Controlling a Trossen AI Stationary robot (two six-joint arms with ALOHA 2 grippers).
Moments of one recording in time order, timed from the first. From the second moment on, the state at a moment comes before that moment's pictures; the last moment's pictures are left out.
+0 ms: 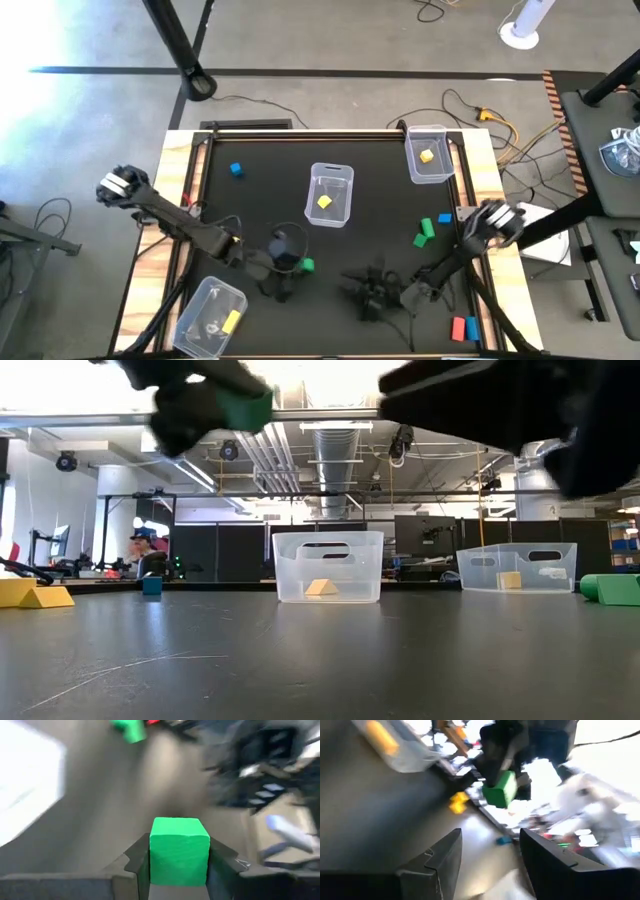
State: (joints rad) left arm -0.48 1.48 0.86 0.07 -0.39 -0.67; right arm 0.70 1.97 0.80 1.13 0.97 -0.84
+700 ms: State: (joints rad) left arm -0.47 1.68 0.85 0.61 -0.33 -0.42; right arm 0.71 2.11 1.02 1.34 1.08 -1.35
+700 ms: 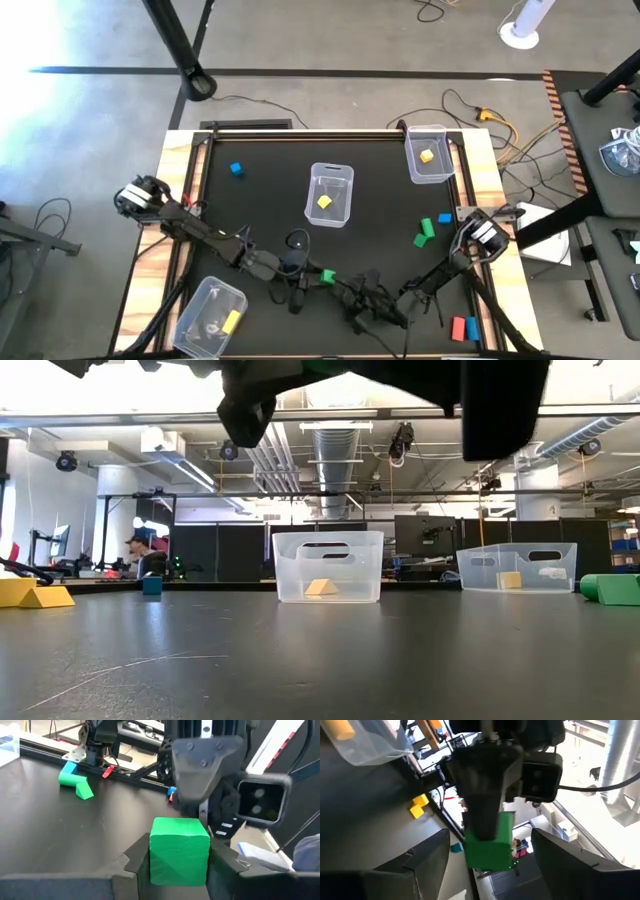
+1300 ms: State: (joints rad) left arm -0.47 1.68 0.85 0.67 -0.30 -0.46; right arm 0.70 2.11 1.06 1.34 1.08 -1.51
